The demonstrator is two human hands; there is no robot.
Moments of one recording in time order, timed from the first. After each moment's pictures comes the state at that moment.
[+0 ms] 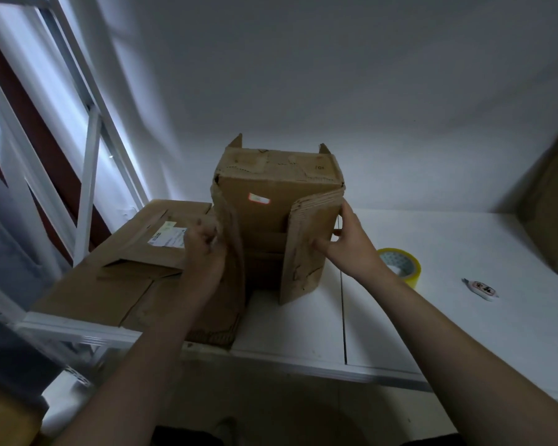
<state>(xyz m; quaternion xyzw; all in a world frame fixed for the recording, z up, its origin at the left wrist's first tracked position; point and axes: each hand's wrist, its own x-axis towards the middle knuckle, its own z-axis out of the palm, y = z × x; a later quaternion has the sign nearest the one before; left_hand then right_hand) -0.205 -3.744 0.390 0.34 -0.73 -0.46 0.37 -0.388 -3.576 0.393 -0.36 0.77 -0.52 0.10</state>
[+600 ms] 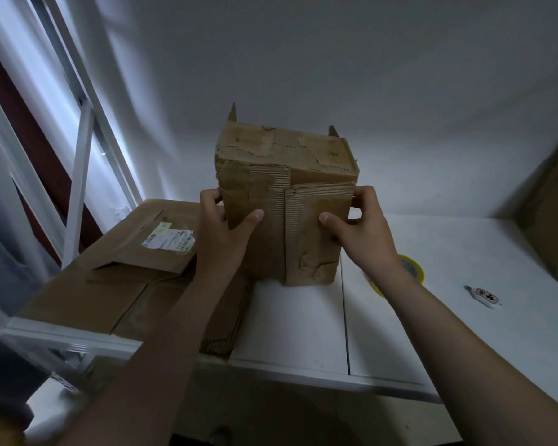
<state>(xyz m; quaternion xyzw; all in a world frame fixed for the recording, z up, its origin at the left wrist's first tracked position) -0.241 -3.743 0.413 0.24 -0.73 -0.44 0.46 -0.384 -3.576 0.421 -0.31 0.75 -0.58 0.04</state>
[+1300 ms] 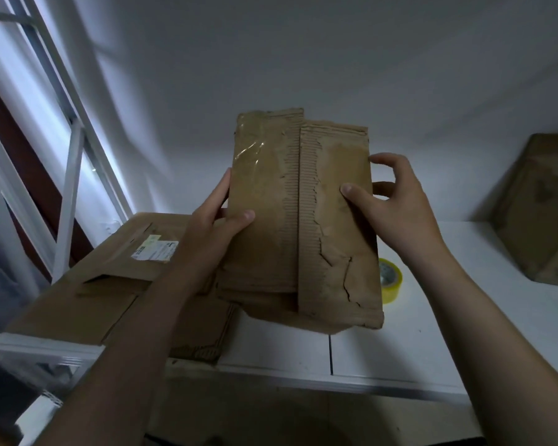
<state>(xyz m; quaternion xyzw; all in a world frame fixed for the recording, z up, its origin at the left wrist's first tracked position) -0.216 -3.714 0.466 0.14 -0.78 -0.52 0.31 -0.384 -3.507 0.490 -0.28 0.77 -0.57 -0.03</state>
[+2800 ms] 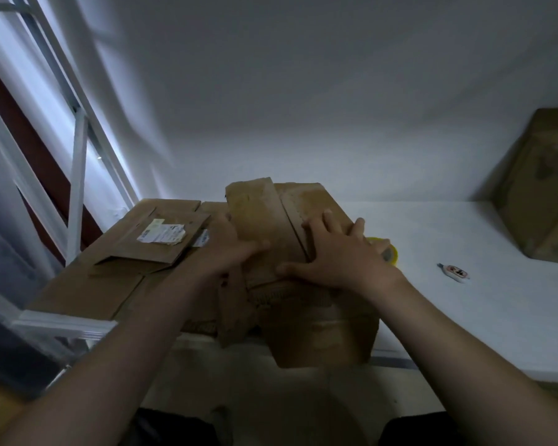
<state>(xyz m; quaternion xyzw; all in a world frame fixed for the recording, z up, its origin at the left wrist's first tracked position) -0.234 -3.699 0.425 0.34 -0.81 -0.45 0.16 -0.342 -3.520 0.436 -0.40 0.90 -0.11 0.11</state>
